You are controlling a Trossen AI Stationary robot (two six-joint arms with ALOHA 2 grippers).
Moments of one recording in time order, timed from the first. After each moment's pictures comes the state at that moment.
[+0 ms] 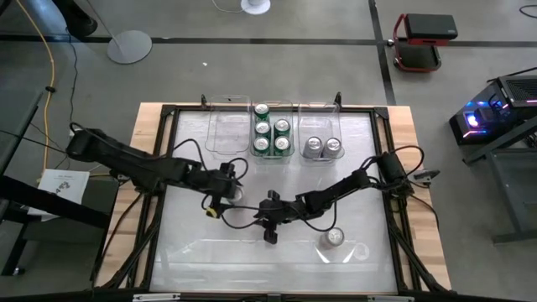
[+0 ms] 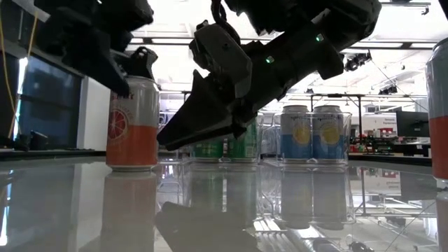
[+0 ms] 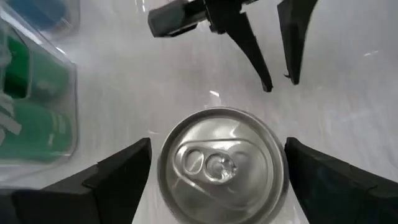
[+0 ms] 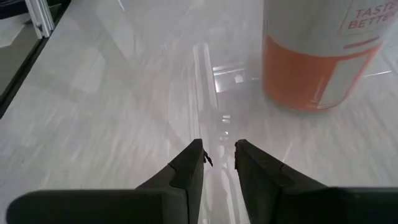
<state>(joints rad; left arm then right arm) -0.20 1.26 0.74 -0.35 -0.11 0.14 0.28 2.08 1.15 0.35 0.14 0.36</state>
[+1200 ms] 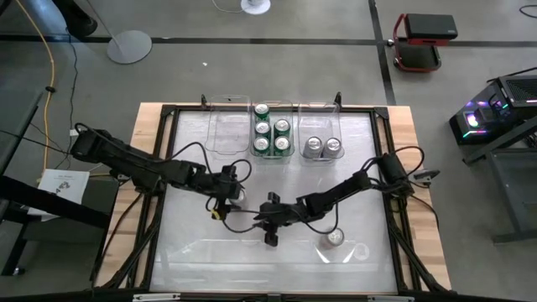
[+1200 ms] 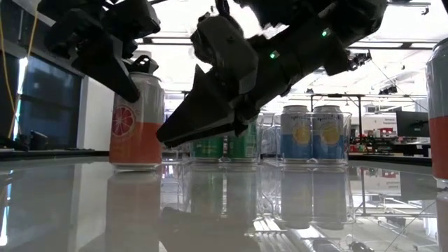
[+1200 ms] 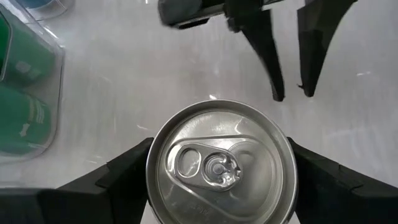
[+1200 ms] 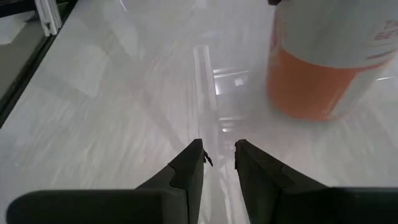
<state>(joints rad) -0.21 1.32 0.74 -0.28 -0.11 0.02 0.30 2.08 1.15 0.36 0.16 0.35</state>
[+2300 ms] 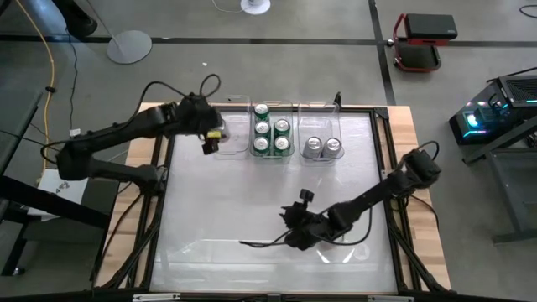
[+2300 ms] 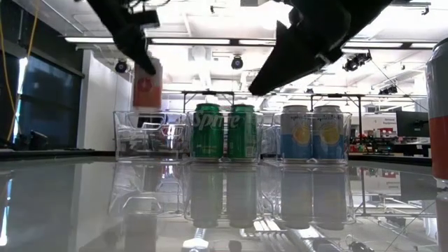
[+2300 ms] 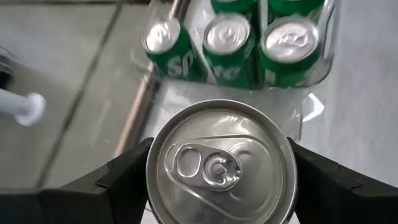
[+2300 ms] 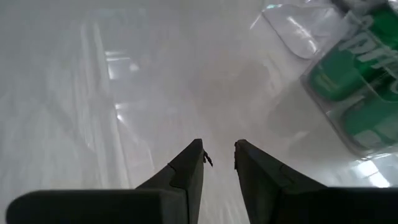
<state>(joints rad) 0.45 1.12 1.05 -0.74 -0.16 0.35 0.50 1.82 1.15 -0.27 0.72 0.49</state>
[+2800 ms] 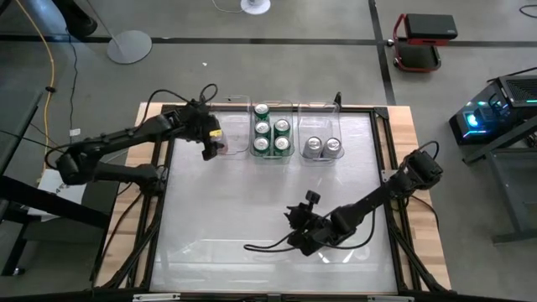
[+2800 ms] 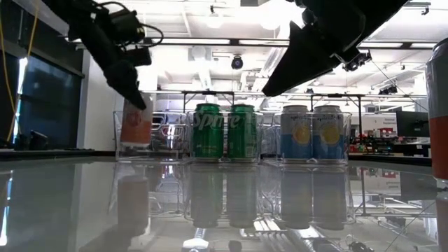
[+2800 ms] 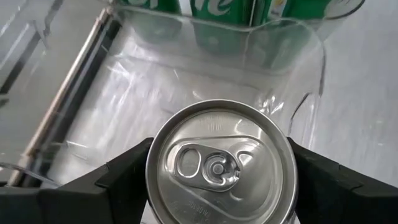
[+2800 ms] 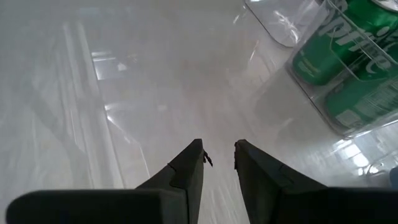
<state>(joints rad) 0.63 1.12 0.76 -0.53 0.07 0.33 0.55 1.80 1.15 -0.36 0.79 0.61</state>
